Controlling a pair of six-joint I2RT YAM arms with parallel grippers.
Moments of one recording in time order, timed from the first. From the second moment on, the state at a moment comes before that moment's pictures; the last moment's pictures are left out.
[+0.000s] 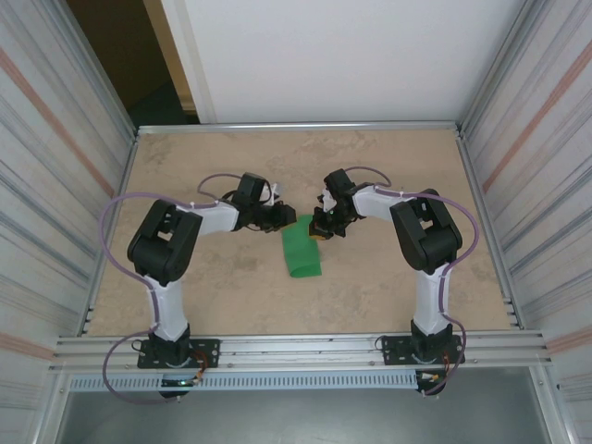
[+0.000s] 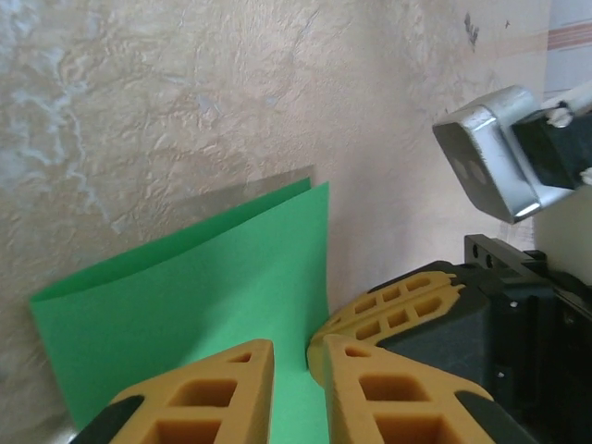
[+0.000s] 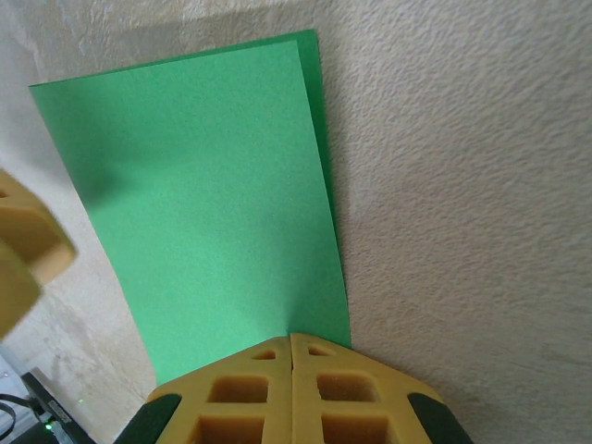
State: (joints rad) left arm -0.46 1.94 1.06 0.03 0.61 -0.70; right arm 0.49 2.03 1.25 -0.50 -0.51 0.59
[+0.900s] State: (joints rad) left arm -0.45 1.83 1.07 -0.13 0.55 -0.70; right arm 0.49 2.04 1.25 -0.49 -0.52 0.60
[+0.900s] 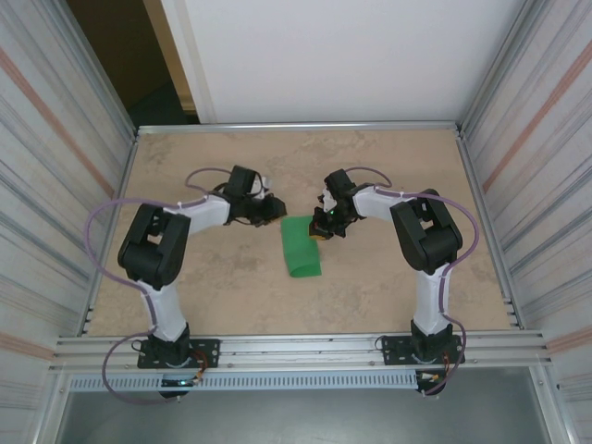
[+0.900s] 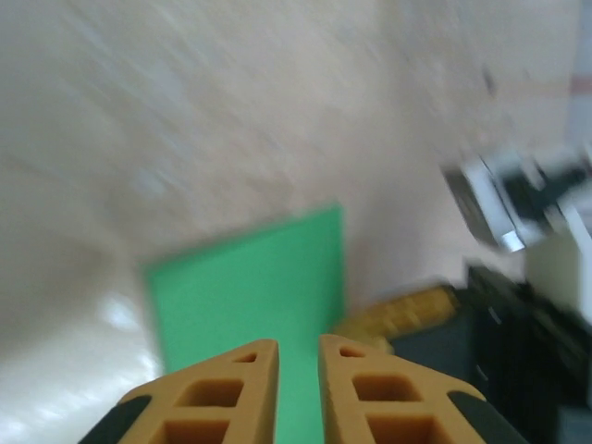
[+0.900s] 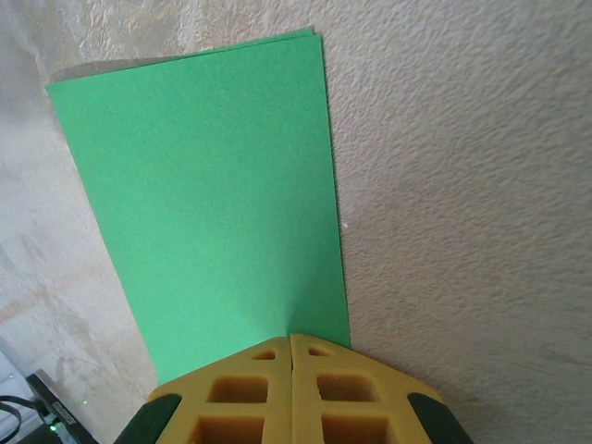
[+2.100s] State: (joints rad) left arm -0.56 1.59 0.69 -0.22 0.55 -0.76; right arm 0.48 2.04 1.24 -0.48 -0.54 0.62
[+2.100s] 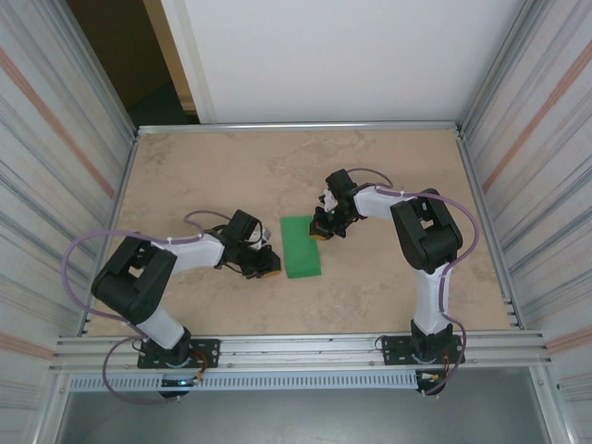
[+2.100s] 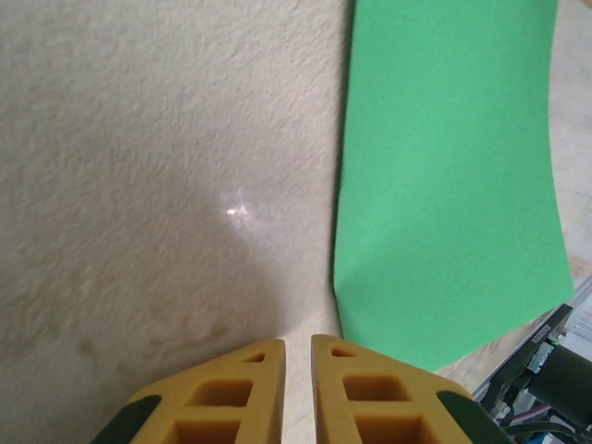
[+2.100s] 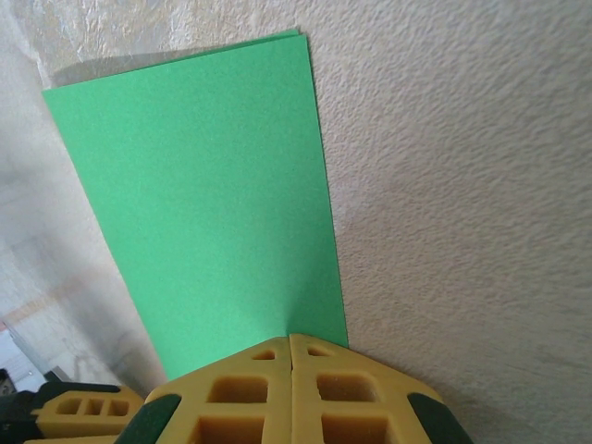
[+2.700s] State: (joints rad) left arm -0.64 1.76 0.84 -0.11 0.54 -0.75; right arm 0.48 2.04 1.24 -0.48 -0.55 0.62
